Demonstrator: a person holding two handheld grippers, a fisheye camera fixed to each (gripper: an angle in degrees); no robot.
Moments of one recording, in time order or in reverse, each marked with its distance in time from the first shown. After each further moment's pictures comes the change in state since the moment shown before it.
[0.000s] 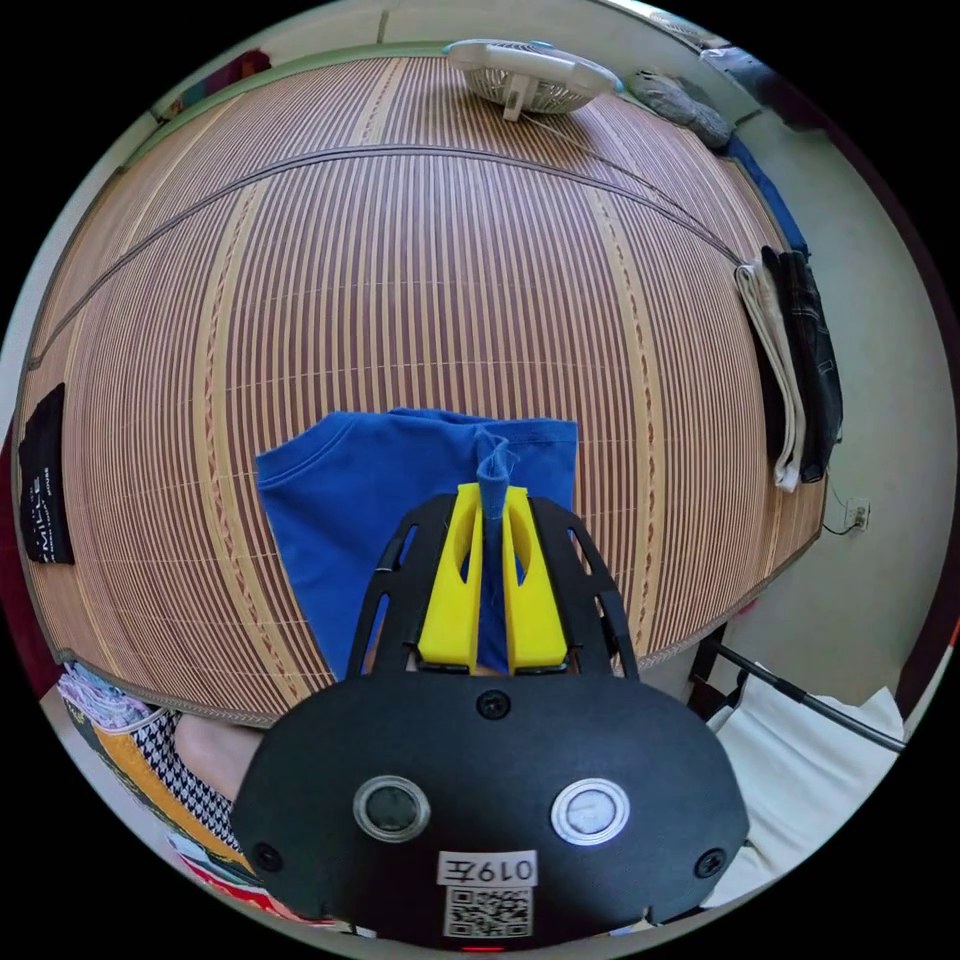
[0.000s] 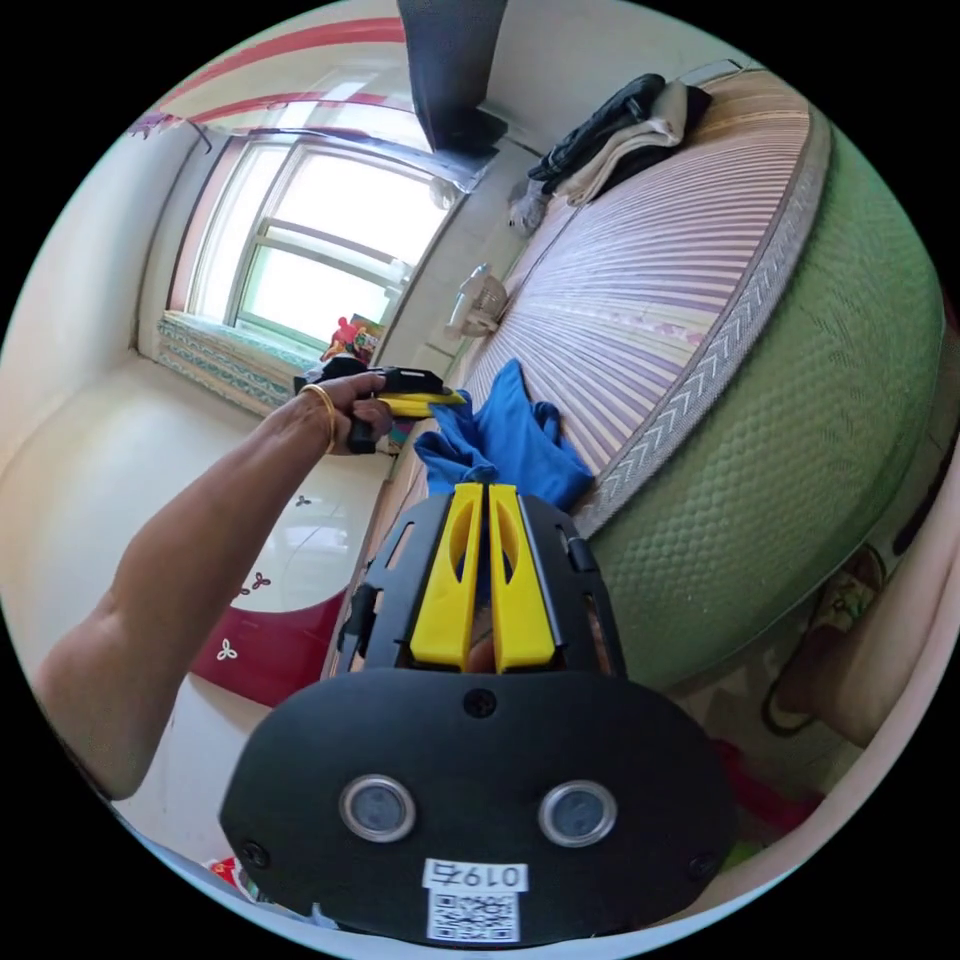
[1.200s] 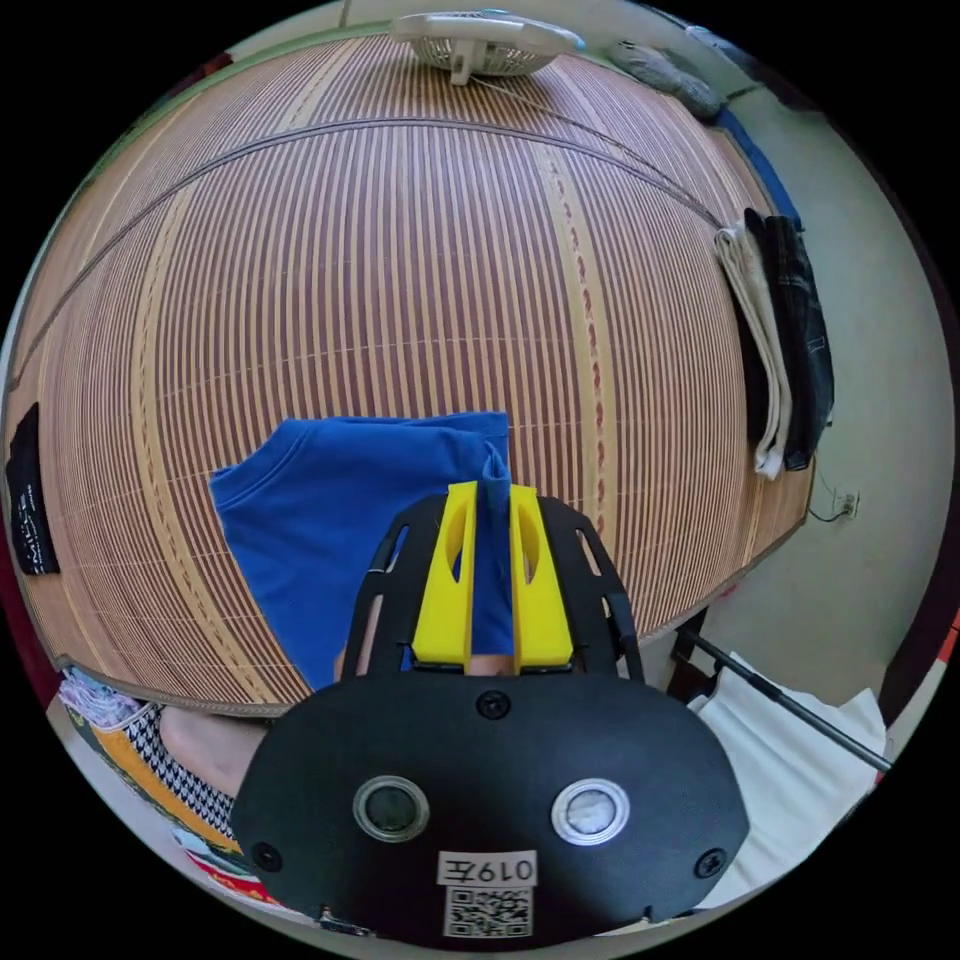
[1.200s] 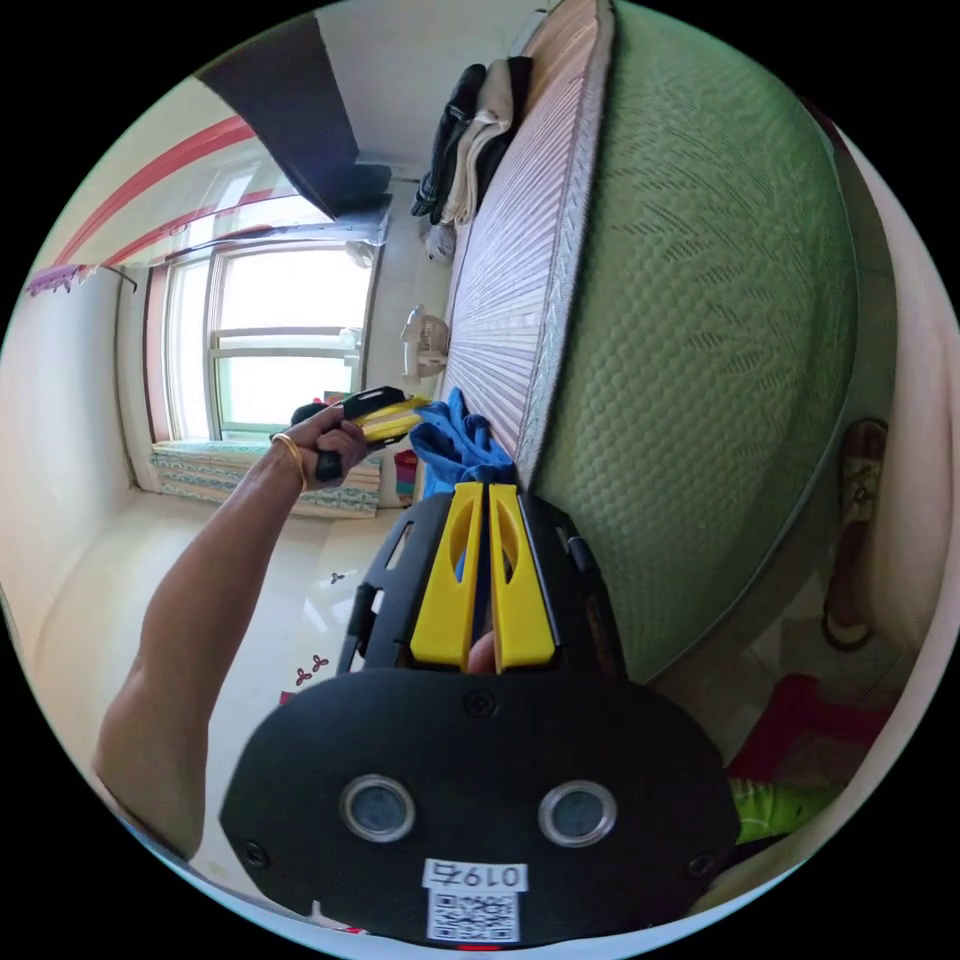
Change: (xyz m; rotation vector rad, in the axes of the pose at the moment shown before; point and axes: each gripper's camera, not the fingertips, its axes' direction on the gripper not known) left arm -0.058 -0.051 0.288 -0.059 0.043 0.010; right arm 0.013 -0.143 -0.140 0.061 -0.063 0.349
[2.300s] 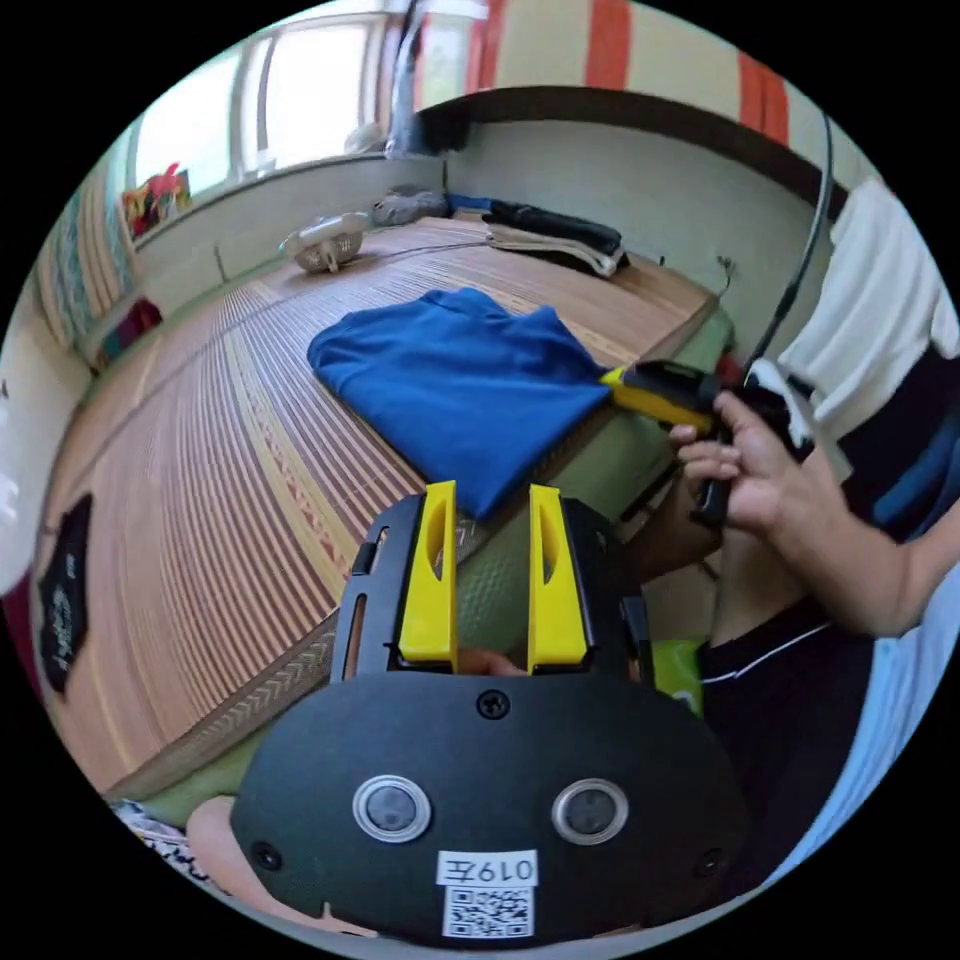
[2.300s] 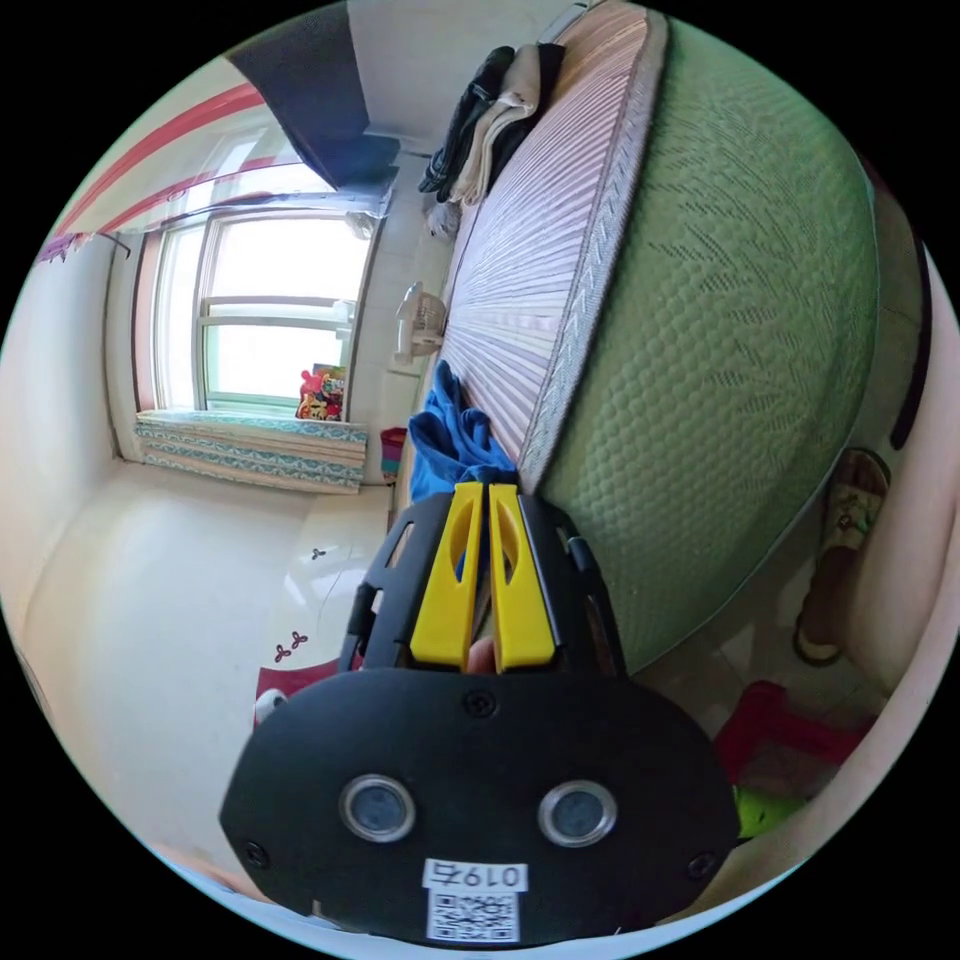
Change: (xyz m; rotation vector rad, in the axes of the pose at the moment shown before) left arm -0.459 0.477 0.345 0.597 -0.187 0.723; right arm -0.063 -0.009 -0.016 -0.066 0.061 -0.064
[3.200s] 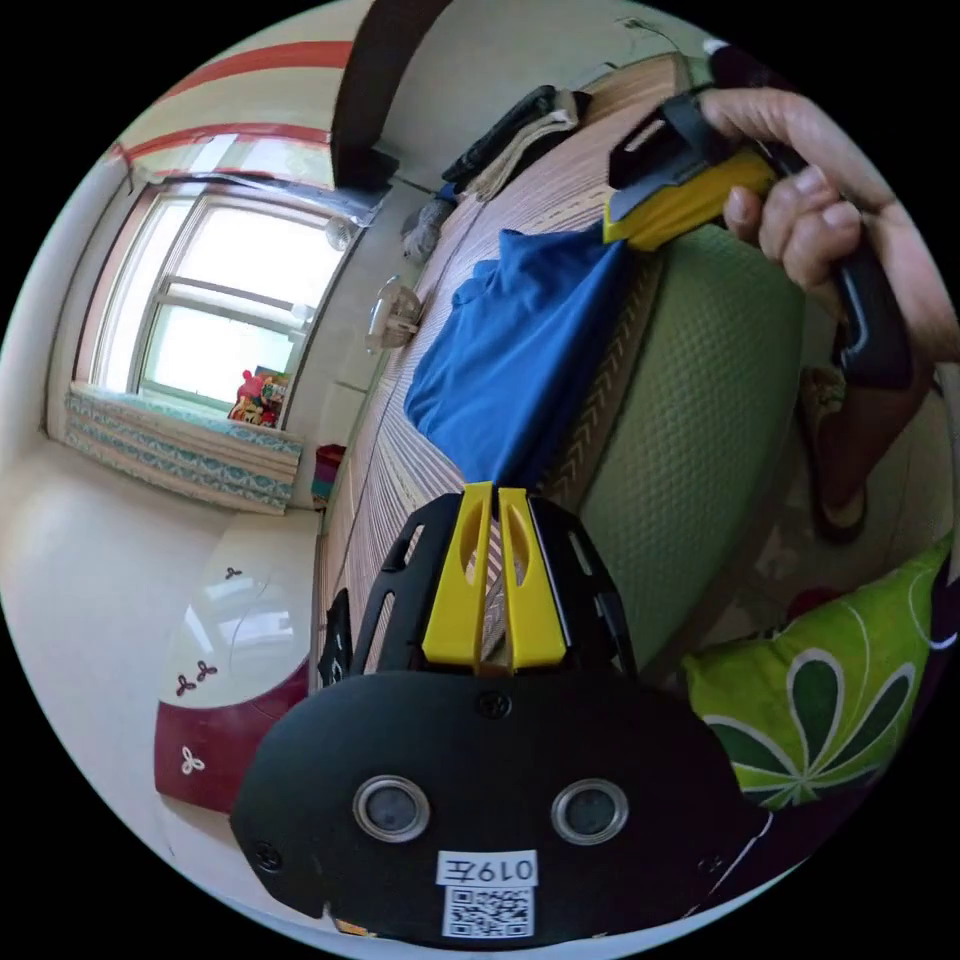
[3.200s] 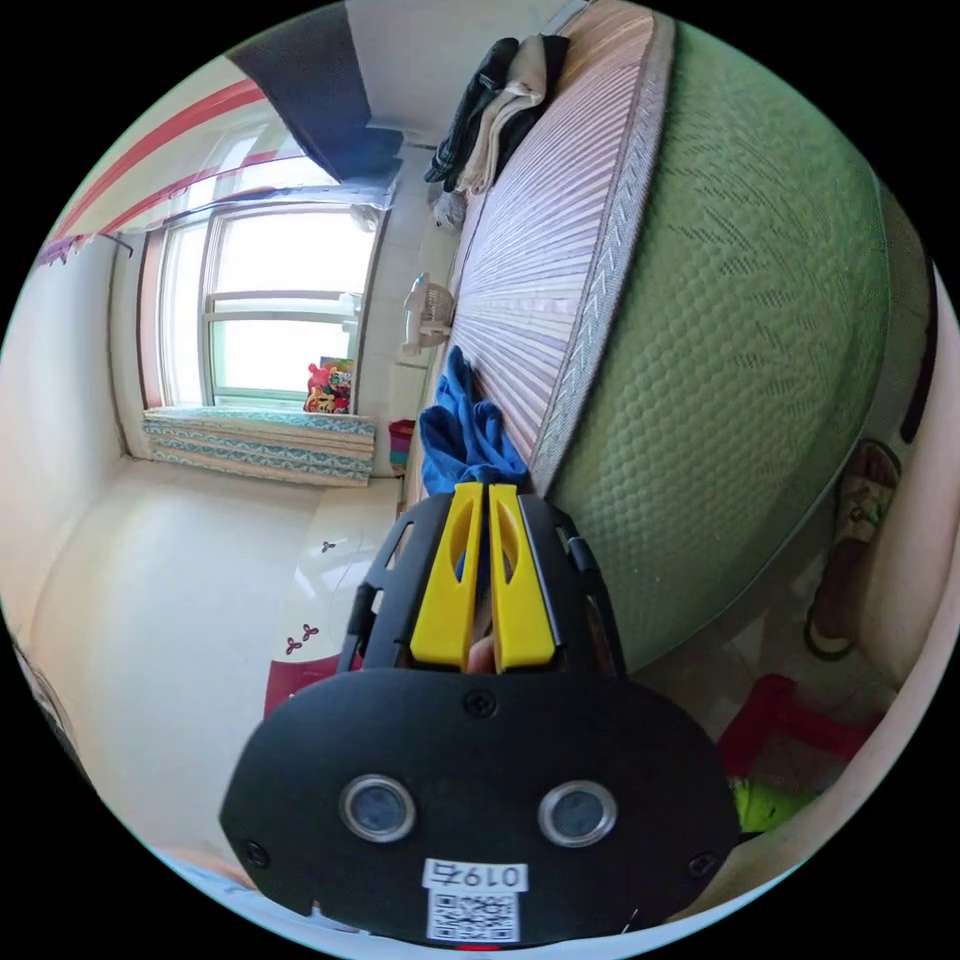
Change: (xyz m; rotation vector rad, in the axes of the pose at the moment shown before) left arm 0.071 0.208 0.173 -0.118 -0.756 0.401; right arm -0.080 0.027 0.019 -0.030 -0.044 0.015
